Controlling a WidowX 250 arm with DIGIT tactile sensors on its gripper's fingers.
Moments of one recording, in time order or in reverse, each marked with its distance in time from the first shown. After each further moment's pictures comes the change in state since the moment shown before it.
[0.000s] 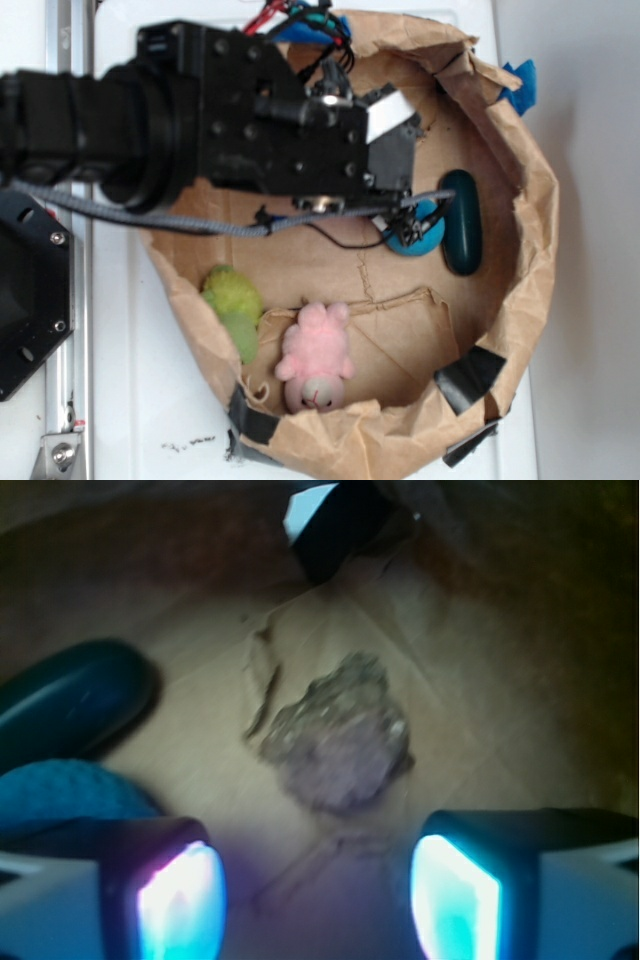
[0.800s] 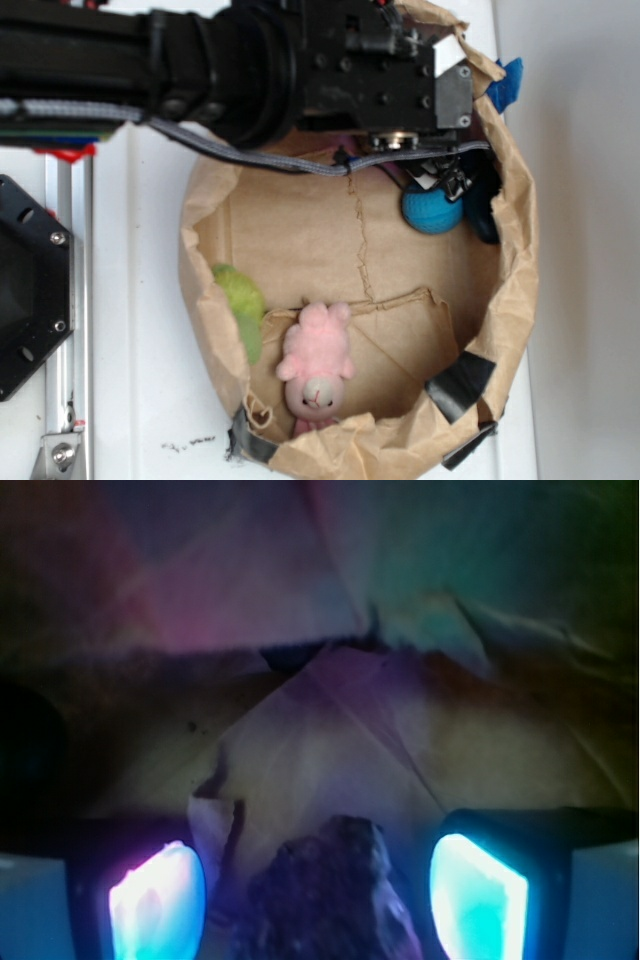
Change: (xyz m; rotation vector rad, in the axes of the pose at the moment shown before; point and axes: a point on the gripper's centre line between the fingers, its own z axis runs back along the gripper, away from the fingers) arm 0.030 0.000 -0.025 0.023 0.015 0.024
